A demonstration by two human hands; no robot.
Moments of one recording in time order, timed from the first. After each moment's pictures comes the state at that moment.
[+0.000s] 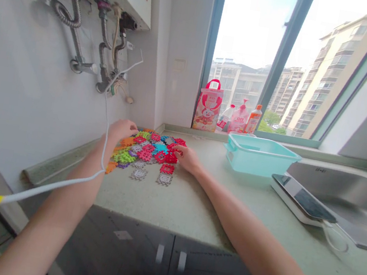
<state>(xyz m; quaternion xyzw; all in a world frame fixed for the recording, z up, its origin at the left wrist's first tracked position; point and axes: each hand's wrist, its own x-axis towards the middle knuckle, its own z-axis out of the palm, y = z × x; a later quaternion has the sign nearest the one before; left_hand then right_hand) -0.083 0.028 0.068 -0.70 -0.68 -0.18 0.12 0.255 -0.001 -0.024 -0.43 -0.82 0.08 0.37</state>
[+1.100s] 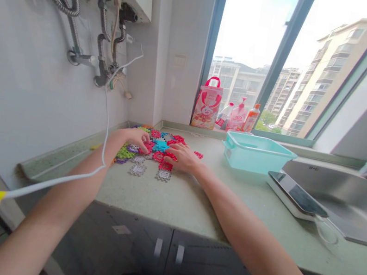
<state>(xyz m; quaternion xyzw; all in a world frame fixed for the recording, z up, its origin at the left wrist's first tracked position) -0.031 0.017 0.062 -0.81 -0.58 0.02 -0.10 0.260 -0.027 -0.012 -0.29 -0.92 -0.10 0.24</state>
